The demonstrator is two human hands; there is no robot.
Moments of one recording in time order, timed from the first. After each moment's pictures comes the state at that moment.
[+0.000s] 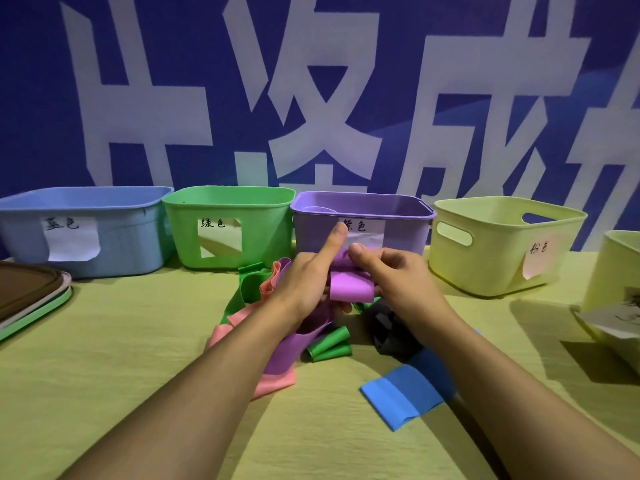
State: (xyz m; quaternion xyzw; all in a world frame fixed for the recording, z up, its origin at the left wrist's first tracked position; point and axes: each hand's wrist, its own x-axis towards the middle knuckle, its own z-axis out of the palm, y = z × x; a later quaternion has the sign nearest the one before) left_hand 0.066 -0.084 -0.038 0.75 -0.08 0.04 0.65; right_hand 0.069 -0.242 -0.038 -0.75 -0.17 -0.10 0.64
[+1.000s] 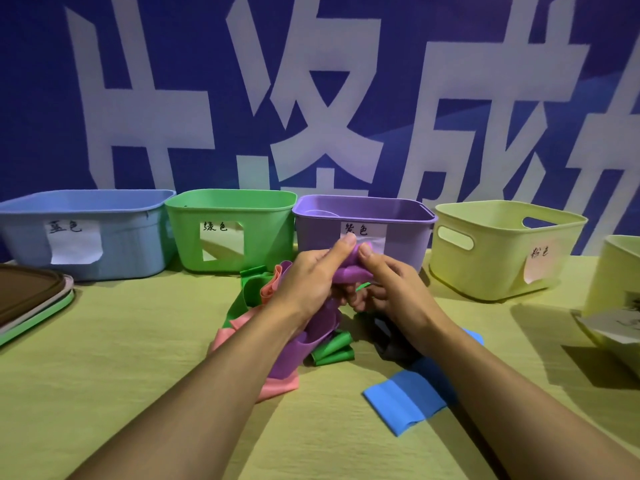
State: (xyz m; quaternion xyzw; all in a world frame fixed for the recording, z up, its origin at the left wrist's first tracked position) left_hand 0.071 -0.090 -0.040 0.66 -0.15 0.05 0.73; right_hand 0.063 -0.240 -0.042 -0.69 -0.19 0.00 0.70
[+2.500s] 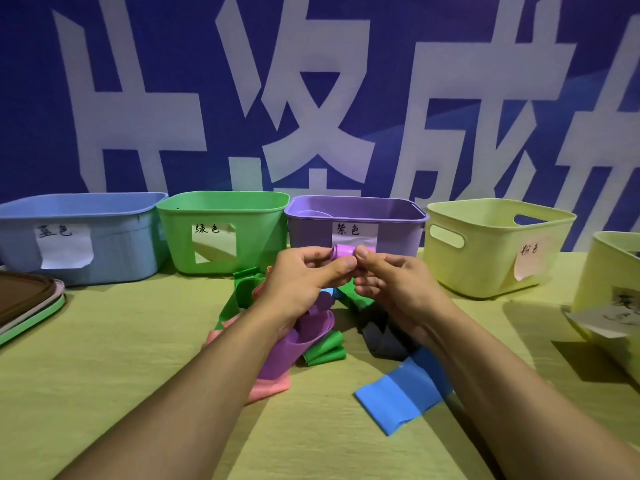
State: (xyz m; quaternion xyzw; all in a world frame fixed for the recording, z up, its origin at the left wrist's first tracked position) left_hand 0.077 -0.084 -0.044 0.67 -0.12 0.10 0.72; right_hand 0.074 -0.249 -0.033 -0.59 -0.12 0.03 0.80
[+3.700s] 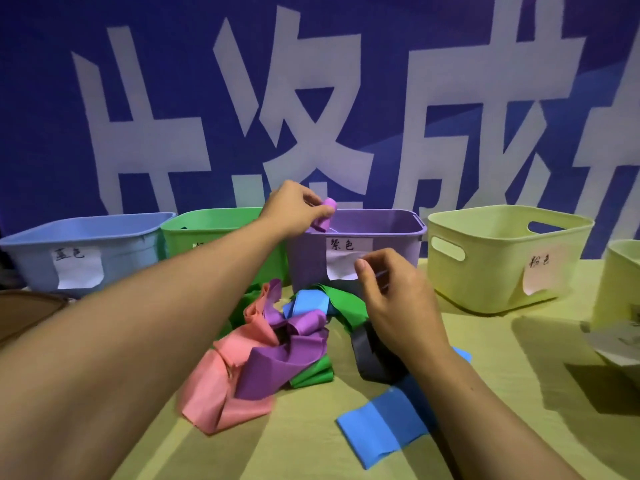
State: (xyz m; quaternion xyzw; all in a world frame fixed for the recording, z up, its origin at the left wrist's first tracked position) left_hand 0.163 -0.075 0.062 0.91 -0.04 0.22 0.34; right_hand 0.074 -0.260 -0.044 -0.82 -0.17 -0.34 0.43
